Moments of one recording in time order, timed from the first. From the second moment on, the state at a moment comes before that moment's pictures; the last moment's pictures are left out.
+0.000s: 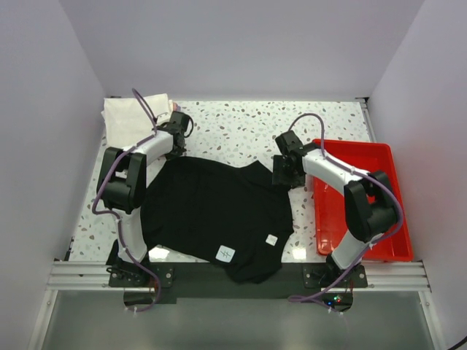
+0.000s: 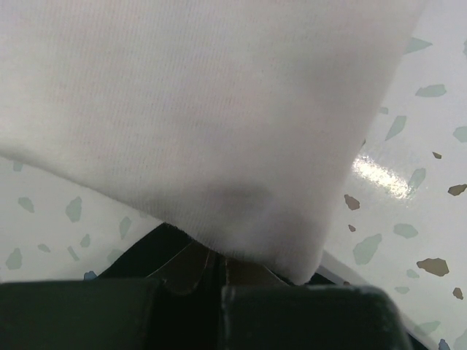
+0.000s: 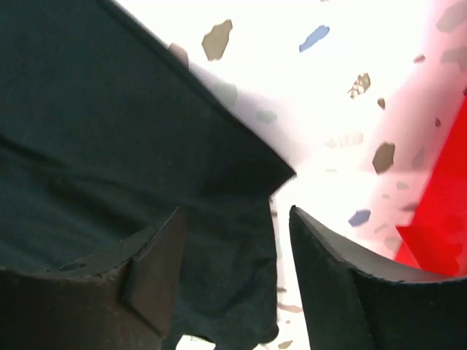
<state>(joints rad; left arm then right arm) -0.24 1.99 1.39 -0.51 -0.49 -0.67 0.43 1.68 1.14 -0.69 0.14 0.49</state>
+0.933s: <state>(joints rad) -0.24 1.99 1.38 -0.51 -0.49 -0.66 0.40 1.75 1.10 -0.63 0.13 0.52</state>
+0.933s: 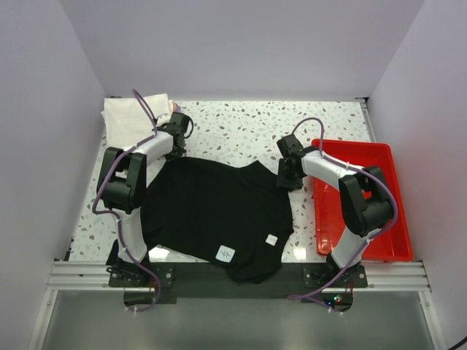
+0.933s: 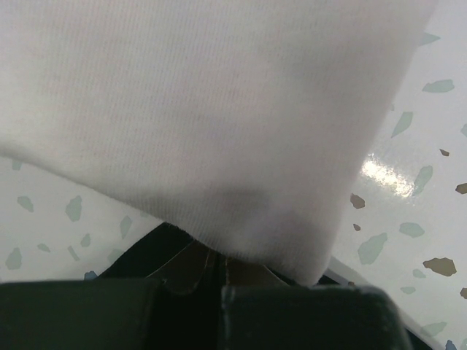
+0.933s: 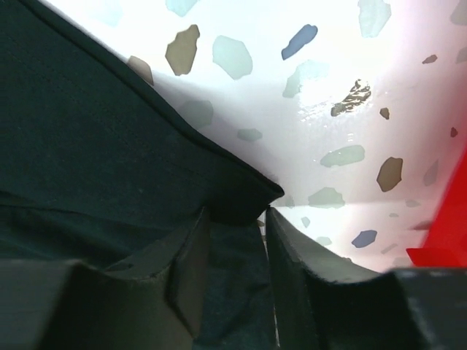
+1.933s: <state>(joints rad) -0.24 1.98 1.38 -0.50 -0.49 -0.66 0.40 1.71 1.12 -0.57 0.22 0.38</state>
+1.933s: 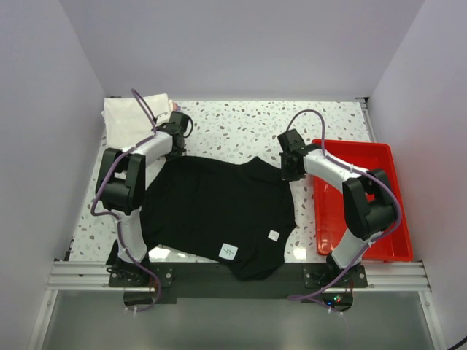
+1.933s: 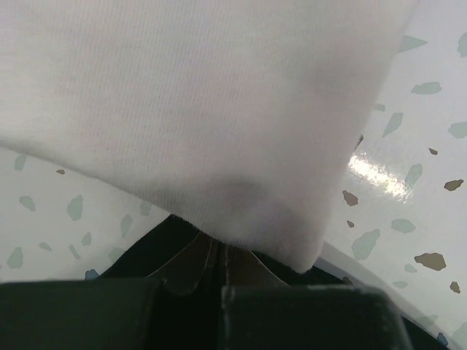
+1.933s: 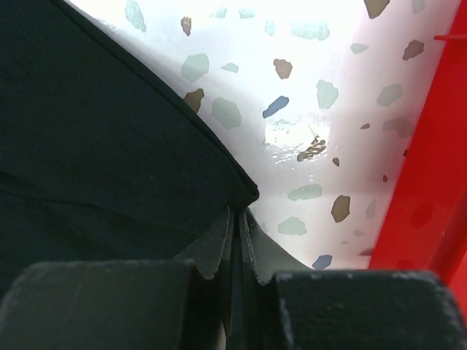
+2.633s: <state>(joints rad) -0.24 1.97 1.36 -0.49 -0.48 -0.65 0.40 1.77 1.16 -0.52 0.19 0.36</state>
